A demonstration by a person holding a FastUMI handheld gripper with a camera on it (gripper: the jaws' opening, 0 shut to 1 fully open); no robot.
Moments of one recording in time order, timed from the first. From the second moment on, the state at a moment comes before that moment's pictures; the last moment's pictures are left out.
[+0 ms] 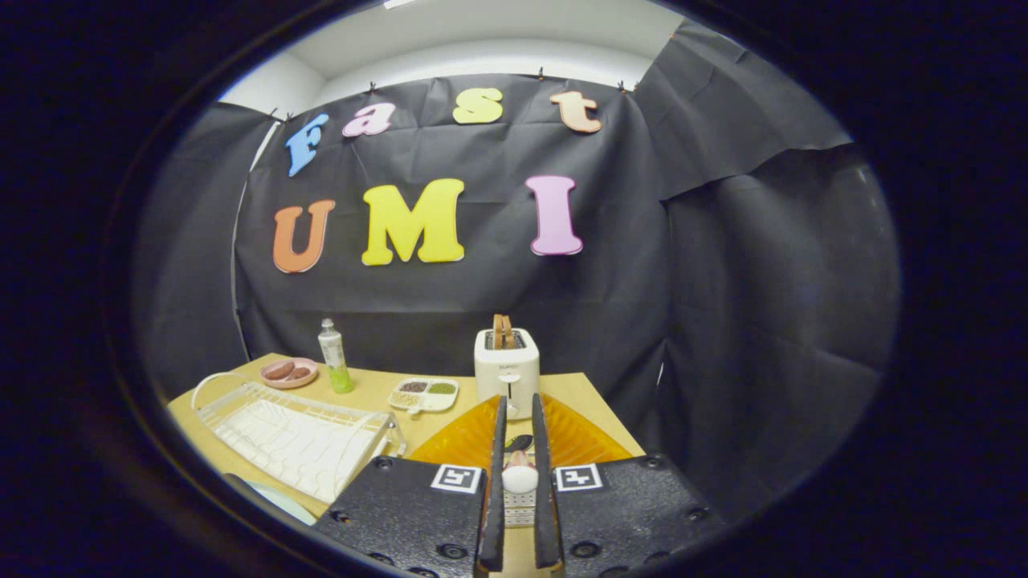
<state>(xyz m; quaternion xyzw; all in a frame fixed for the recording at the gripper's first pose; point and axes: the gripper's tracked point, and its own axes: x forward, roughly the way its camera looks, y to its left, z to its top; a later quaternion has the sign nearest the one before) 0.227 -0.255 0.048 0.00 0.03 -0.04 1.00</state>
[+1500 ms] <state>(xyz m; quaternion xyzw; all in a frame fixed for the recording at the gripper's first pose) 0.078 0.055 -0.063 -0.02 0.12 0.11 0.99</state>
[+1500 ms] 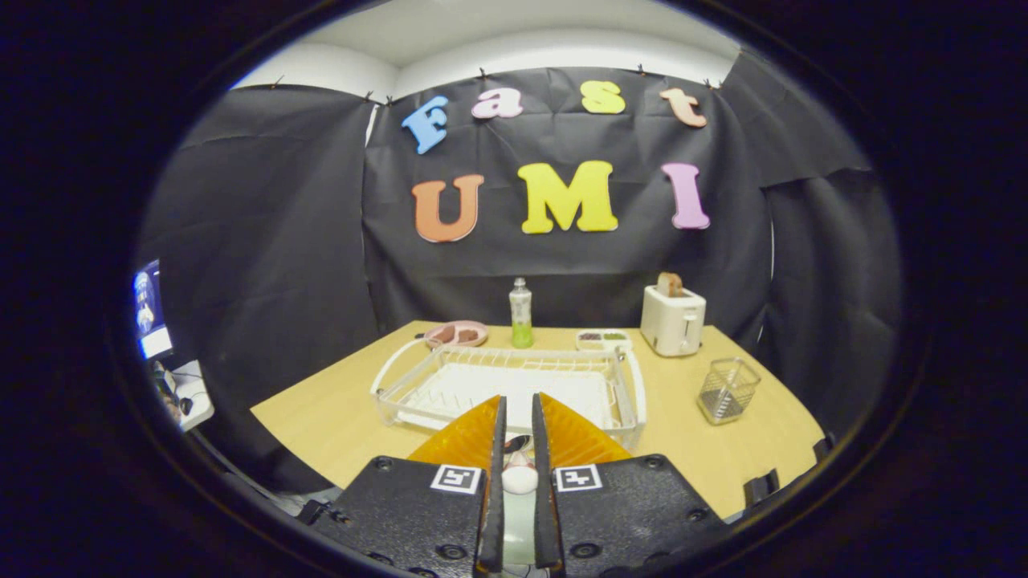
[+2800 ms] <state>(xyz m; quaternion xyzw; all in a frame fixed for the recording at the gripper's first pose) 0.072 0.010 -0.045 0.00 0.09 0.09 0.99</state>
